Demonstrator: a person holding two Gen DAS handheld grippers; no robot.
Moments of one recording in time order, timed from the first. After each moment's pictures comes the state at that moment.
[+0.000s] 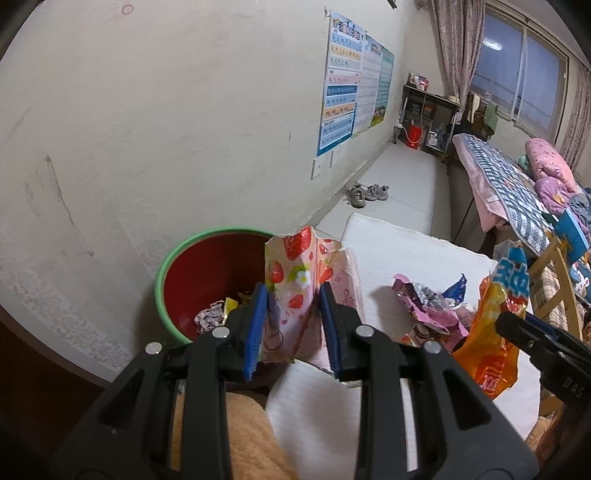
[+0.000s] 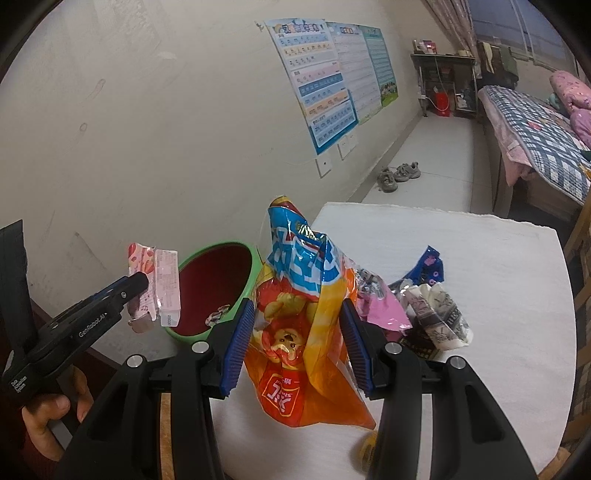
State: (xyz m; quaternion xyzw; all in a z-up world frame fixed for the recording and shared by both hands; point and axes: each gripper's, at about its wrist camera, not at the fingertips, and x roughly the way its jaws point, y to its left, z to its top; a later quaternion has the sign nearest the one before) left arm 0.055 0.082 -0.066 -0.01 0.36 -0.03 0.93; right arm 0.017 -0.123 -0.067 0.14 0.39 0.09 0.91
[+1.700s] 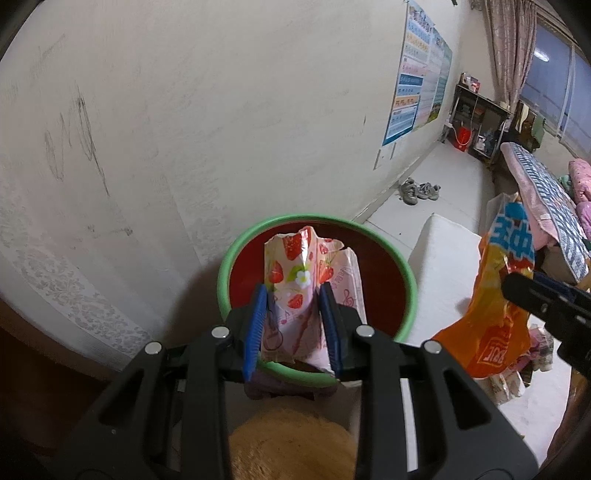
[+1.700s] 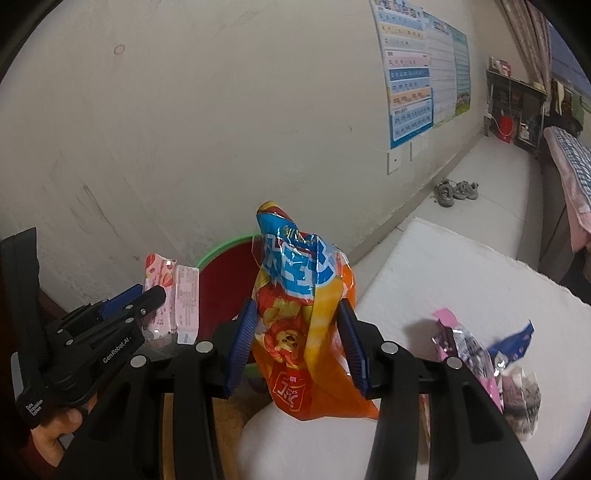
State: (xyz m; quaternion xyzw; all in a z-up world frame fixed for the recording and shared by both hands) left arm 0.103 0.173 -0.109 -0.04 0.40 0.05 0.92; right arm 0.118 -0.011 -0.083 0.05 0.42 0.18 0.89
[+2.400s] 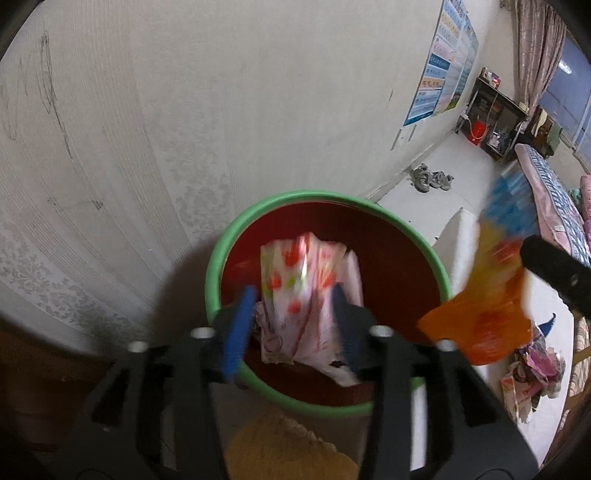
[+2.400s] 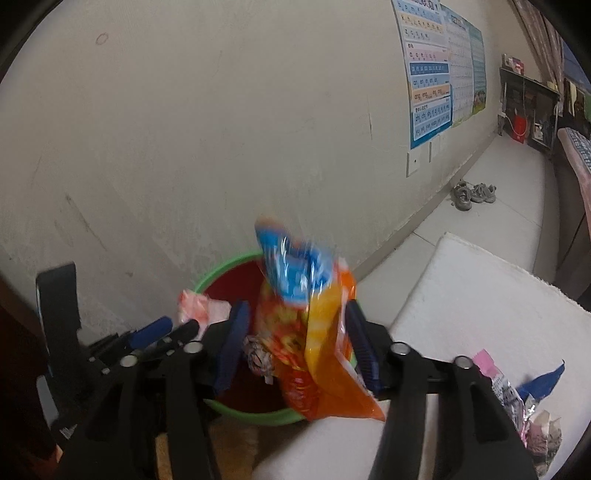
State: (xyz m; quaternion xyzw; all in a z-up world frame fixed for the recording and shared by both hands) left arm 0.152 0.201 -0.154 -0.08 0.44 0.06 0.89; right arm 0.173 0.020 -0.099 0.06 0.42 0.19 0.89
